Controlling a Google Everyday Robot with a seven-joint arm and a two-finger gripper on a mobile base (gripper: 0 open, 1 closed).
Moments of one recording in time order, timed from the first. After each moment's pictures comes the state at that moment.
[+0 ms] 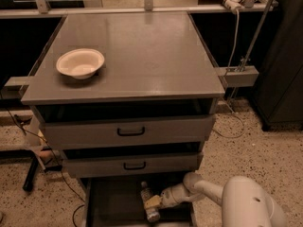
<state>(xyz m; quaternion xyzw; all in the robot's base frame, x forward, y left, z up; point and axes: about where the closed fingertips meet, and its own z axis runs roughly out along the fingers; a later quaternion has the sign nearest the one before) 0.497 -0.007 0.154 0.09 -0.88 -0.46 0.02</state>
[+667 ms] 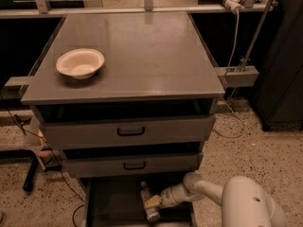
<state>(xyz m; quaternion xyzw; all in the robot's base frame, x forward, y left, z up) 0.497 -0.007 0.154 0.09 -0.88 -0.46 0.02</state>
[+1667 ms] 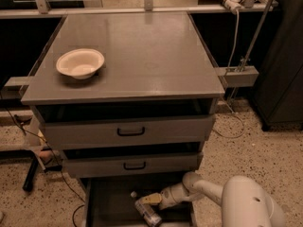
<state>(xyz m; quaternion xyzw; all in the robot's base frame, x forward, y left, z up) 0.497 -0.007 0.154 0.09 -0.88 -0.46 0.02</state>
